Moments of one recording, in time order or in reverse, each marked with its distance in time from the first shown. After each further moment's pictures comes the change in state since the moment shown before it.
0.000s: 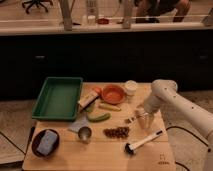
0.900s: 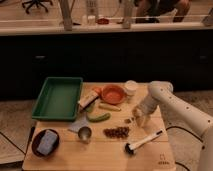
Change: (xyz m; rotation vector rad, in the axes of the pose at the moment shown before) arm -0.010 -0.003 0.021 -0.031 -0.028 -0.022
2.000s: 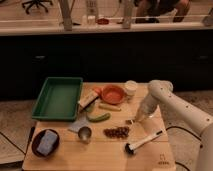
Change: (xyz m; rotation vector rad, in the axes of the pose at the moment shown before) arm 0.001 0.002 -0.005 -0.022 0.001 -0.008
